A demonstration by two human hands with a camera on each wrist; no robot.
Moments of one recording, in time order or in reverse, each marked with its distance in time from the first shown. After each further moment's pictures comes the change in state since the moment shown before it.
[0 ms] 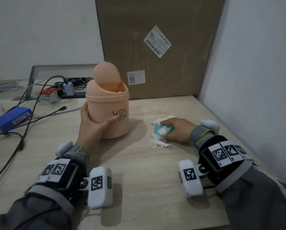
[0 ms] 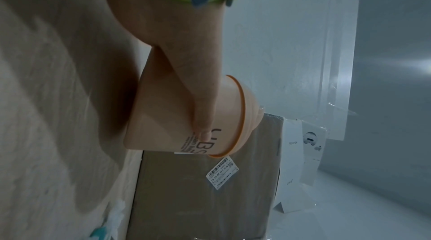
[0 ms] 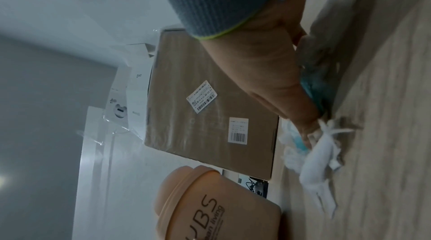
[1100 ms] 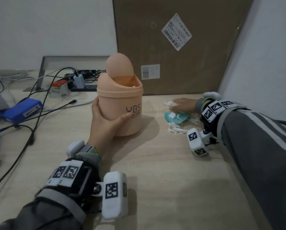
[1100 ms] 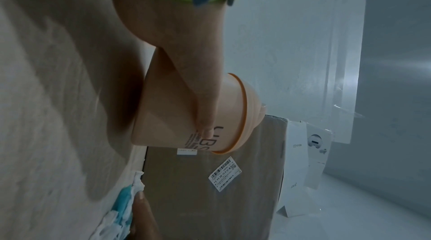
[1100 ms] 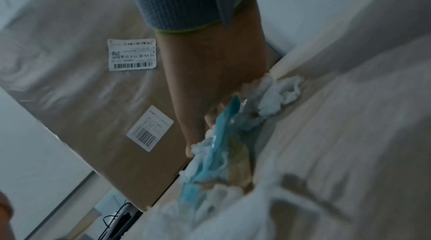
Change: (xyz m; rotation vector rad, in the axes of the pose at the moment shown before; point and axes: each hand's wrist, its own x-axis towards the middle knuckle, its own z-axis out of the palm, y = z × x) left_hand 0.007 -0.007 -0.003 0.014 0.032 -0.005; right_hand 0.115 0.009 -0.036 -0.060 -0.181 0.115
